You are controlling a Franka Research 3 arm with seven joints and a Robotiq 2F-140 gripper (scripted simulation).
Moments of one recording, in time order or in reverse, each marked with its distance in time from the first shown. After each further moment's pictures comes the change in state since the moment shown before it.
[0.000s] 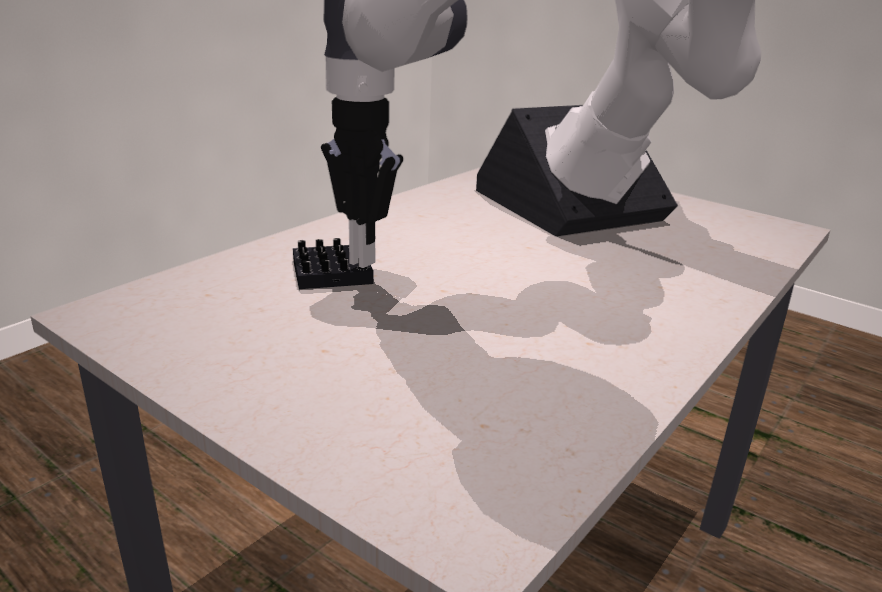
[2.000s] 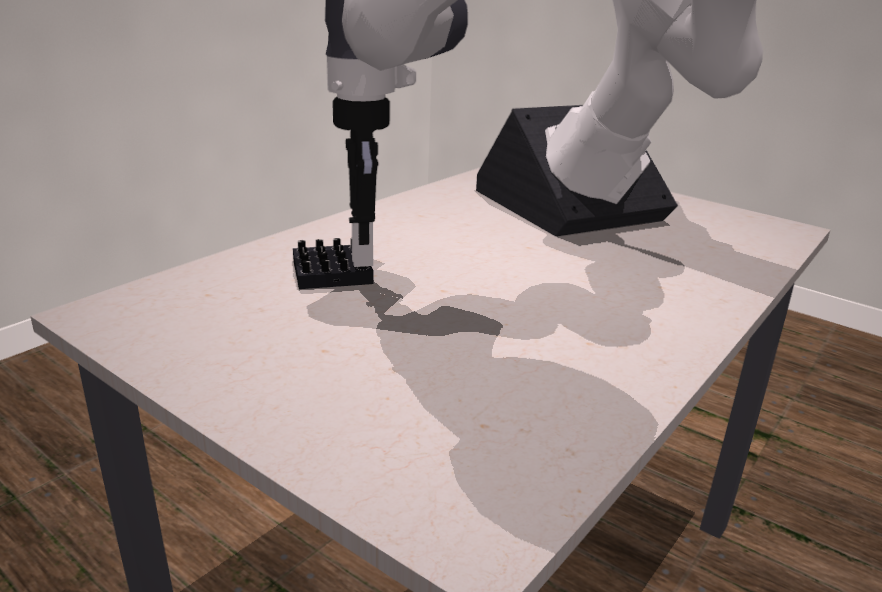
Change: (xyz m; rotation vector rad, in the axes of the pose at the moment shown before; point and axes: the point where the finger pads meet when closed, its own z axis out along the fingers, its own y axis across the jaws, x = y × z) arm 0.000 0.000 0.000 -0.003 -0.007 0.727
